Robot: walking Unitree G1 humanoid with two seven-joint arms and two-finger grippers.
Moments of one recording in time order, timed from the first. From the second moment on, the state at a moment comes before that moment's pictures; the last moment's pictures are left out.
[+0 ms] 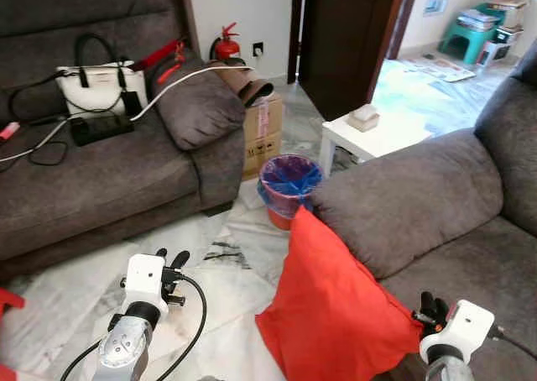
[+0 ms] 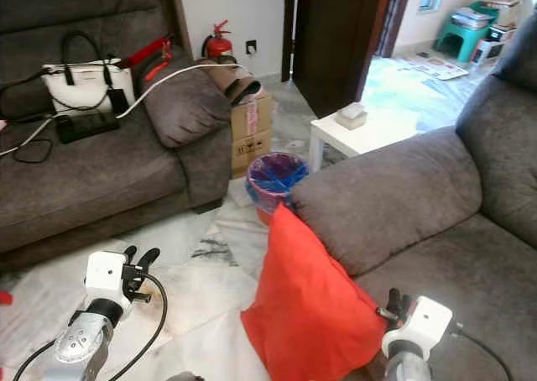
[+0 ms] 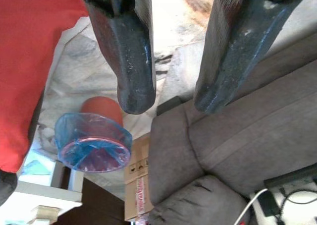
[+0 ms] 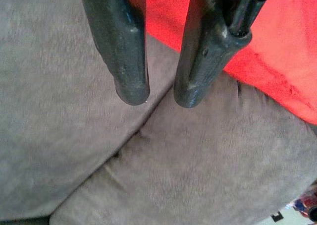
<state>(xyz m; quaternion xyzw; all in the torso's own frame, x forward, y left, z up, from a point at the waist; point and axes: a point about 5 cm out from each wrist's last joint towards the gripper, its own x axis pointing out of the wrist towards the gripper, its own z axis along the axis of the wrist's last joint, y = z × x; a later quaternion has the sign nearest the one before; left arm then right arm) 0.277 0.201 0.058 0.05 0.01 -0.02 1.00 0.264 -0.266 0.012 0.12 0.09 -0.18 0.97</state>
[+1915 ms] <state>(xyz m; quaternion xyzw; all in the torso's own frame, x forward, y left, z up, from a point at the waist) 0.263 0.197 0.050 0.02 0.02 -0.01 1.00 0.303 -0.276 0.036 -0.27 0.36 0.14 0.88</state>
